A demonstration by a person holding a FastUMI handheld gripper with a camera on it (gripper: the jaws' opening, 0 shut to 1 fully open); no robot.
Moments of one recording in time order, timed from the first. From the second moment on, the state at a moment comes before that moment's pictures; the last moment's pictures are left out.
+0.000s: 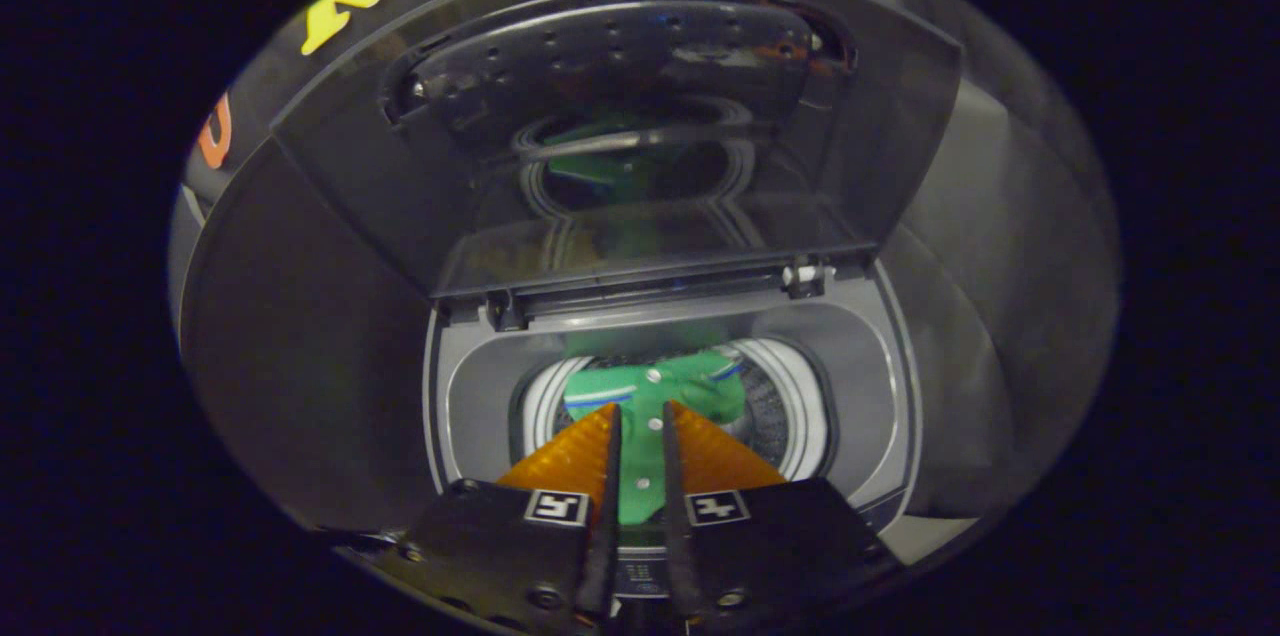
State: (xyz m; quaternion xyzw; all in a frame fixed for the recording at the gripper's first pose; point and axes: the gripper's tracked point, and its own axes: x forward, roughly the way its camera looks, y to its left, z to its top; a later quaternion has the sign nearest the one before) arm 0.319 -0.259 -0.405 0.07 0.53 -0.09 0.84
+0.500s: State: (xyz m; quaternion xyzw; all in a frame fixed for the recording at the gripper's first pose) arm 0.387 -0.246 -0.237 -0.02 0.35 -0.05 0.93
